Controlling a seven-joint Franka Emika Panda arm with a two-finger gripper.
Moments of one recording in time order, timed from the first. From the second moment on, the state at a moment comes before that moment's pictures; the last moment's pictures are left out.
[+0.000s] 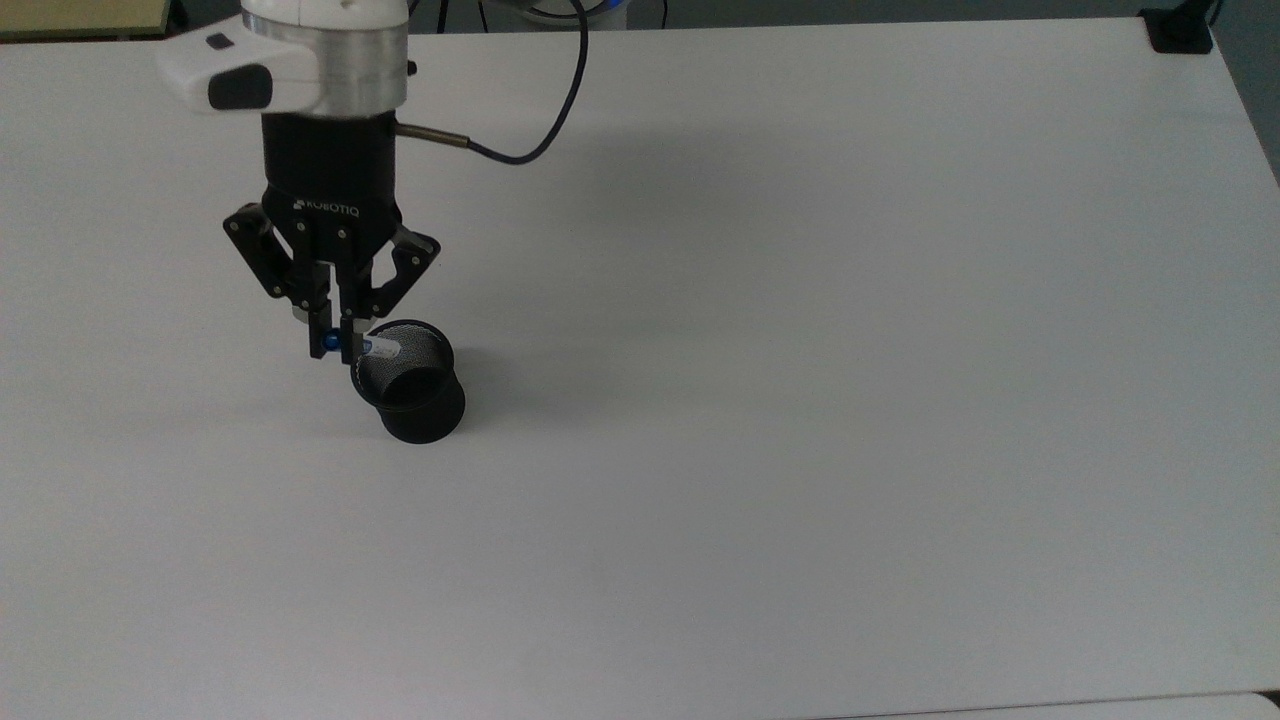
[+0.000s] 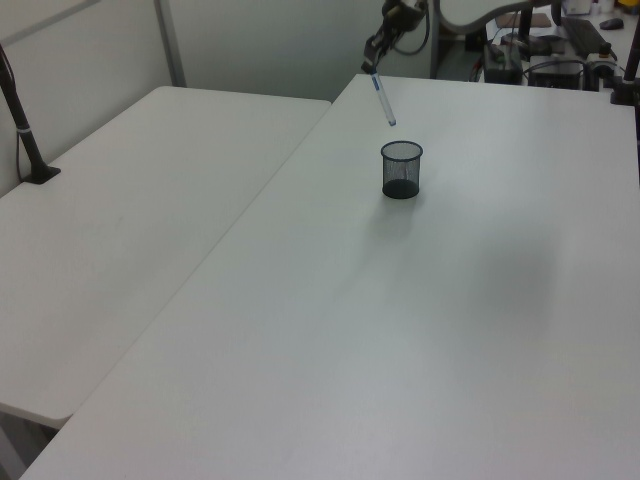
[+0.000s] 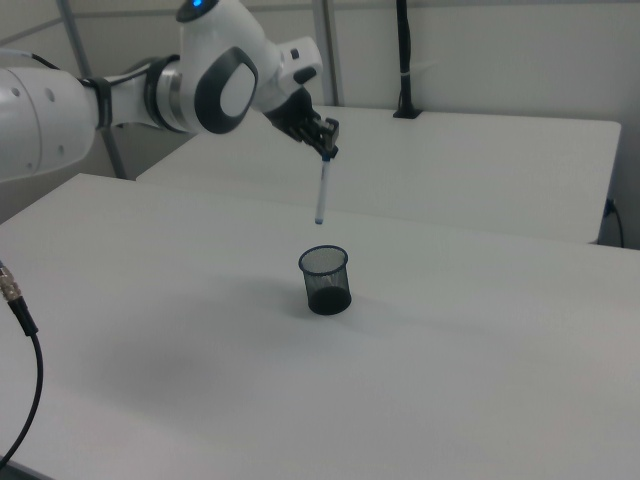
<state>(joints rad) 0.02 0.33 -0.13 -1.49 -0.06 2.42 0.09</state>
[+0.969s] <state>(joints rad) 0.21 0.34 -0.10 -1.63 0.03 1.95 0.11</state>
